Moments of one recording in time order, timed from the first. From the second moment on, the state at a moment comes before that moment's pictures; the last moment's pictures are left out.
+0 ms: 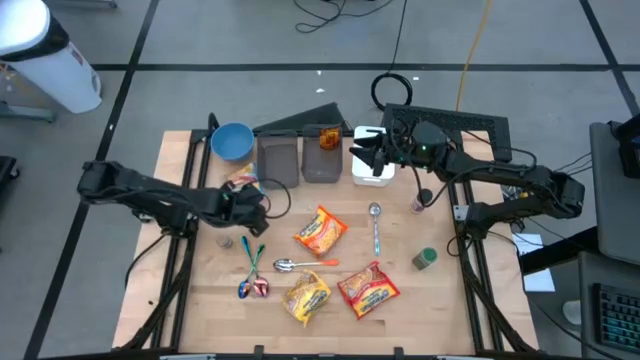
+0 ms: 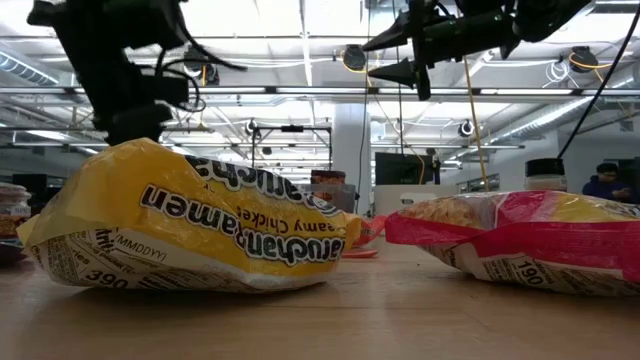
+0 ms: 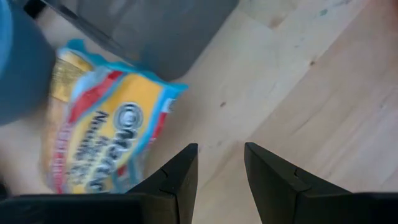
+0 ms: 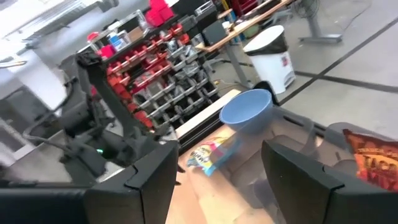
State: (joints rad) left arm -0.09 1.26 0.70 -0.73 -0.49 -0.72; right arm -0.44 1.19 0.79 0.33 -0.19 0.52
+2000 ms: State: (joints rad) left arm 0.12 1.52 0.69 -0.60 -0.46 -0.63; right arm -0.46 1.18 0.79 0.33 -0.27 0.53
